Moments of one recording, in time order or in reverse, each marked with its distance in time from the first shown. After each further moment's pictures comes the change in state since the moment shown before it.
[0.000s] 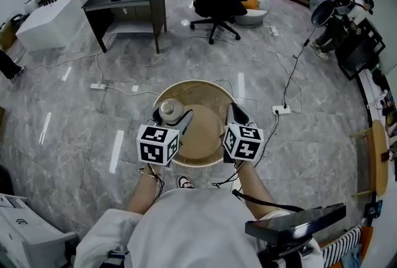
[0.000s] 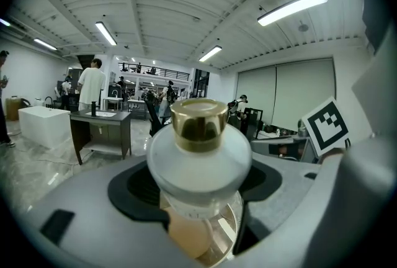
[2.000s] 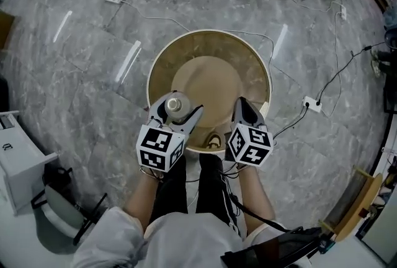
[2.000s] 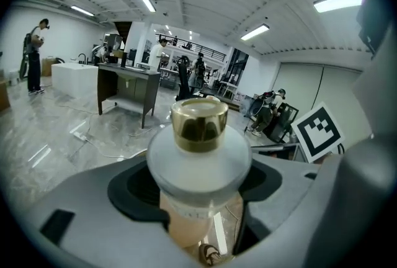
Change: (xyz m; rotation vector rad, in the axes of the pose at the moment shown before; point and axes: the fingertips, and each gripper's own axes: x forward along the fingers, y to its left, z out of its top) left arm 0.158 0.084 -0.154 -0.297 0.197 0.212; right arm 0.225 -0.030 -0.162 0.003 0.392 0.235
